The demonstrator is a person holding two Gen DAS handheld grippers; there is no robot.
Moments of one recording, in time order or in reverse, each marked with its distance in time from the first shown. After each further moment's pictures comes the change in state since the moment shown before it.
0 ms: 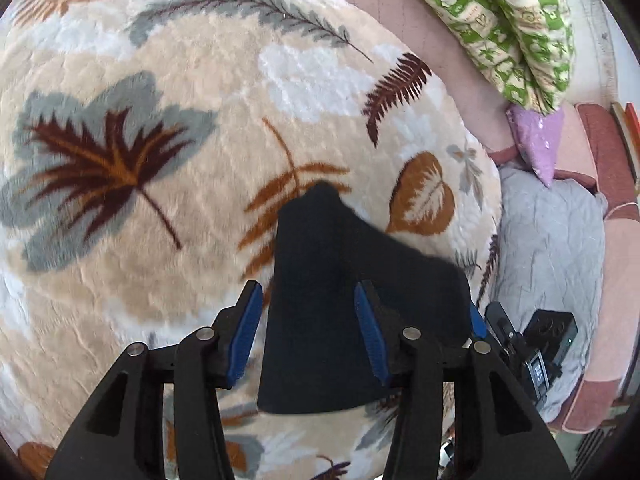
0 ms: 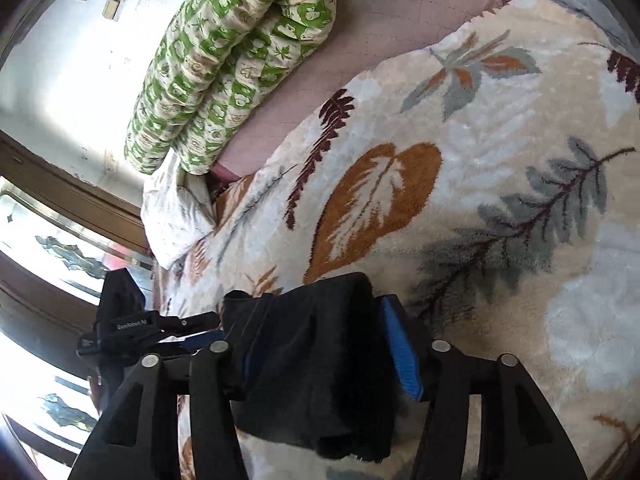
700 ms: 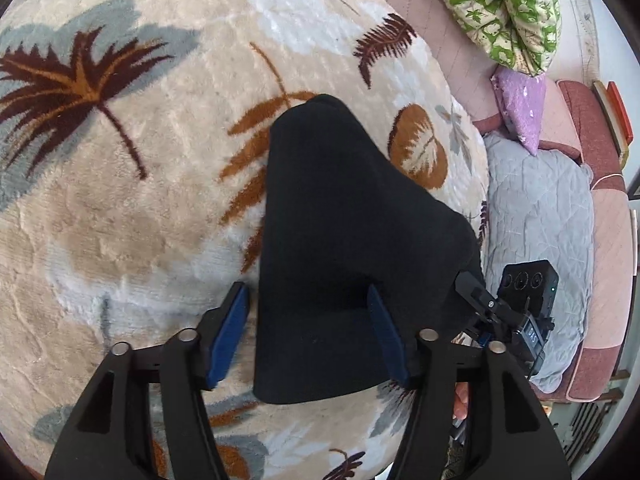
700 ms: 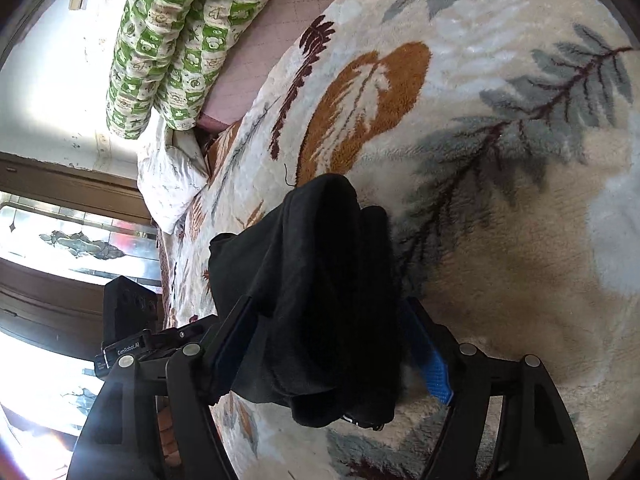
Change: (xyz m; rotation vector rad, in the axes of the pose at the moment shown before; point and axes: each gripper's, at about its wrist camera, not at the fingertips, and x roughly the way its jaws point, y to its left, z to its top) left arm 0.032 0.009 -0.024 0.049 0.041 -0.105; right arm 0.041 -0.017 -0.024 0.072 0.204 0.026
